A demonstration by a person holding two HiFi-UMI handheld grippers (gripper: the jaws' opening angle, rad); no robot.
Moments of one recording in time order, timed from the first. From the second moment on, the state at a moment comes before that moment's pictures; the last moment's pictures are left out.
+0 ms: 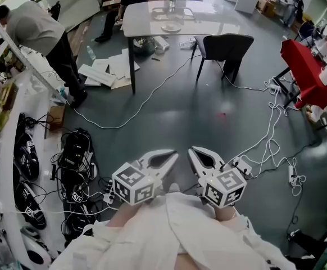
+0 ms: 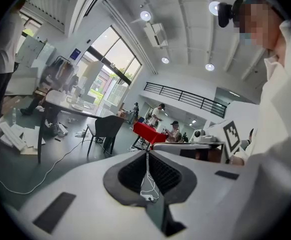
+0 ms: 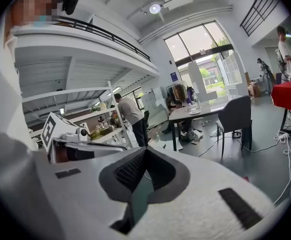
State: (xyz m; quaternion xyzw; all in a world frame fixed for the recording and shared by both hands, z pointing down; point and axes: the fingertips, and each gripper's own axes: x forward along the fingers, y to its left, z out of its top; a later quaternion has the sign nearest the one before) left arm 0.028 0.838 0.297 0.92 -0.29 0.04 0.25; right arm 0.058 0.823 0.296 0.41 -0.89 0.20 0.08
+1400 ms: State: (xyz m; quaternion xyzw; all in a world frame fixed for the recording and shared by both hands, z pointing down) left arm 0.021 0.643 0.302 0.92 -0.34 0.03 0.22; right arm 0.063 0.640 0.302 0.38 -0.90 0.21 0.05
